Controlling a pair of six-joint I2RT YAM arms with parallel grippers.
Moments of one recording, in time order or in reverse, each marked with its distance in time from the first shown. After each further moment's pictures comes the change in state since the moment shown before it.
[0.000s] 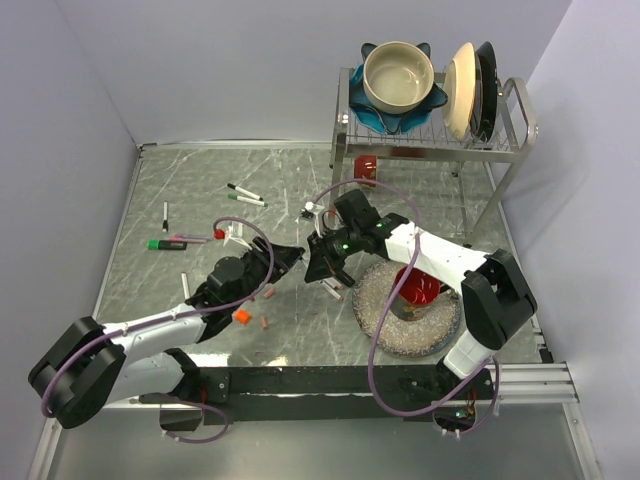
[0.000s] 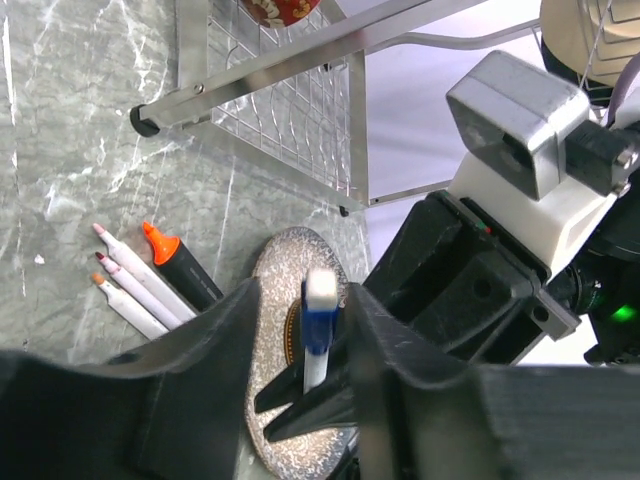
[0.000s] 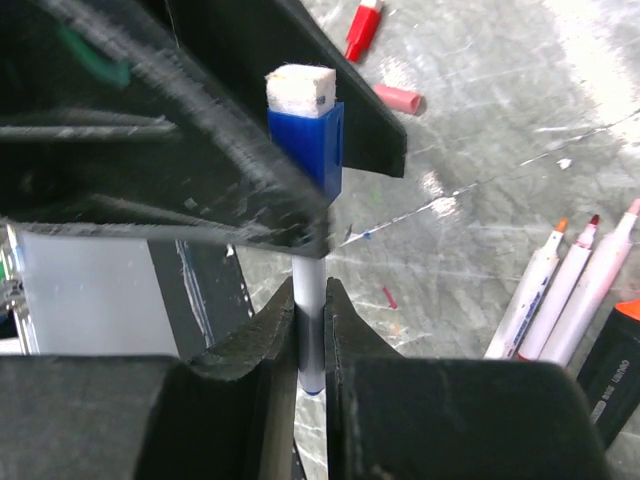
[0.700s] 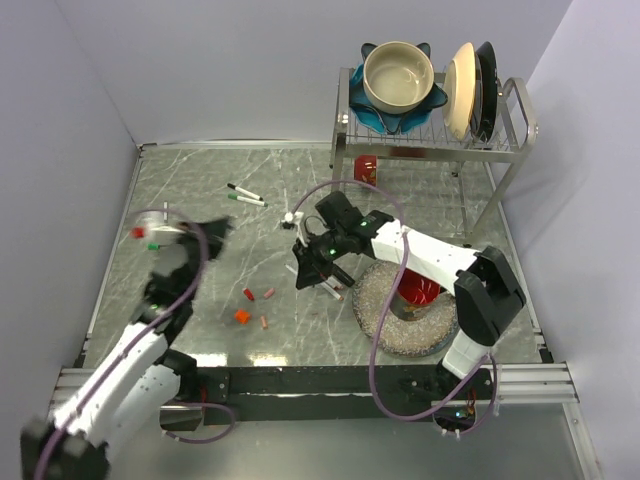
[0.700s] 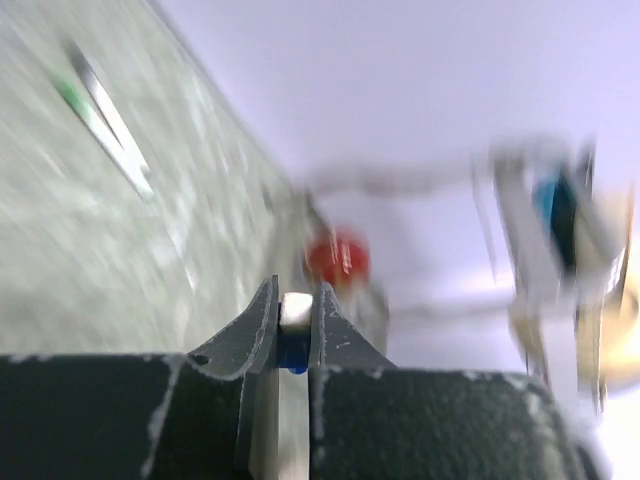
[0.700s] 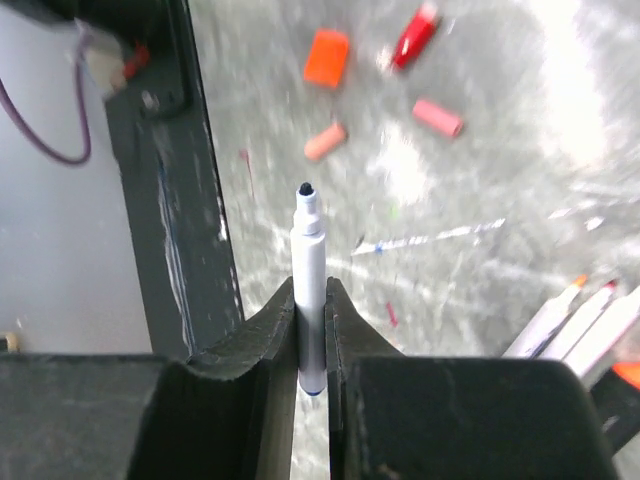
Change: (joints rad) left arm 0.353 -0.420 0.123 -0.505 -0.125 0.028; right arm 0.095 0.052 0.115 -0.121 0.019 -0.181
